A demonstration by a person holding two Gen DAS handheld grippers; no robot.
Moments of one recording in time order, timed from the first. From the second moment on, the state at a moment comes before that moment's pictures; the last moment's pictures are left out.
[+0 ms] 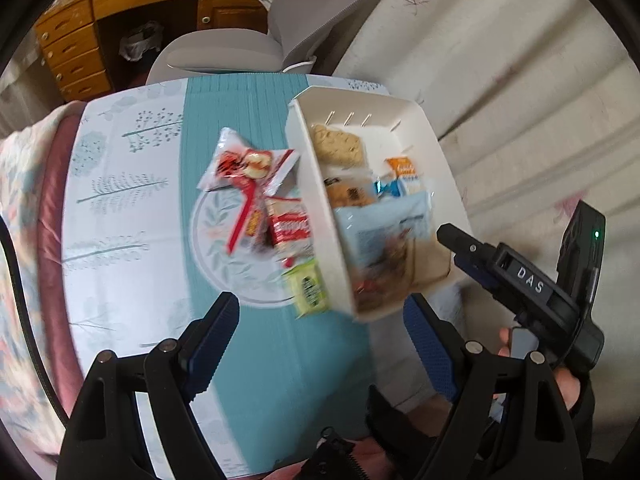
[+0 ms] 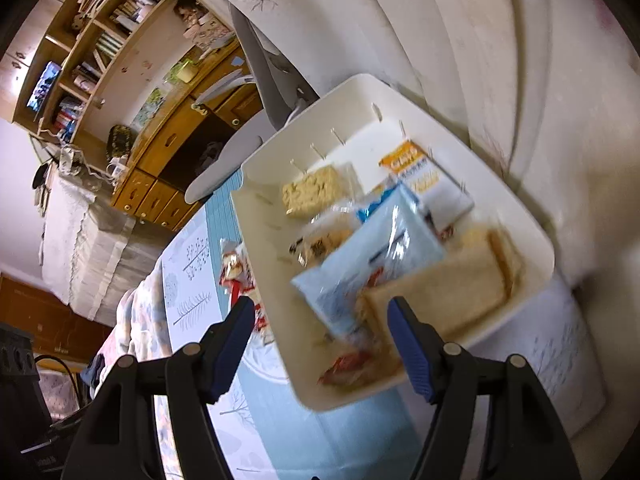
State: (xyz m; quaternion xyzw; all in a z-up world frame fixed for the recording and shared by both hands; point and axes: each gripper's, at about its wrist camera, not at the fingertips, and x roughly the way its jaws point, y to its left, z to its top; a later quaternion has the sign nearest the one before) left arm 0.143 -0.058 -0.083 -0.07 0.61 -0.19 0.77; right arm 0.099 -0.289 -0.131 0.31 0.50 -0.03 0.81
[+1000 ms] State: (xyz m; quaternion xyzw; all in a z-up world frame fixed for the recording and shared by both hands) left arm 0.166 0.097 -0.096 0.08 0.60 -0.24 0.76; right arm 0.022 -0.111 -0.177 0.40 0.50 -0.11 0.76
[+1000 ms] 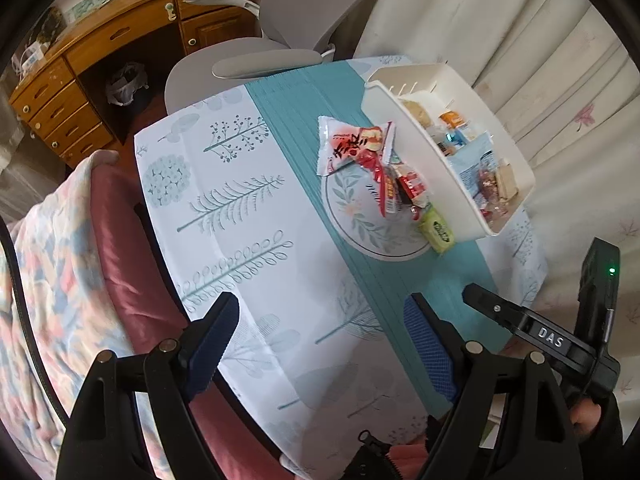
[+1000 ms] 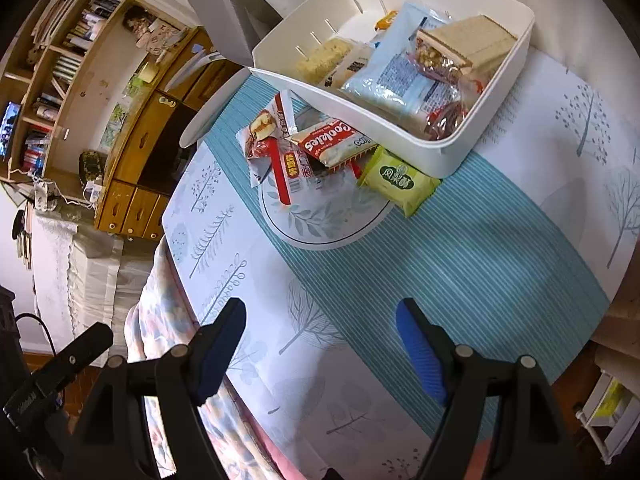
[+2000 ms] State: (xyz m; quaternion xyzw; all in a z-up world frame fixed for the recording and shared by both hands) left arm 0.301 -0.054 -0.207 0.16 0.62 -0.28 0.72; right arm 0.068 -0.139 -0.248 0.41 0.45 -0.29 0.74
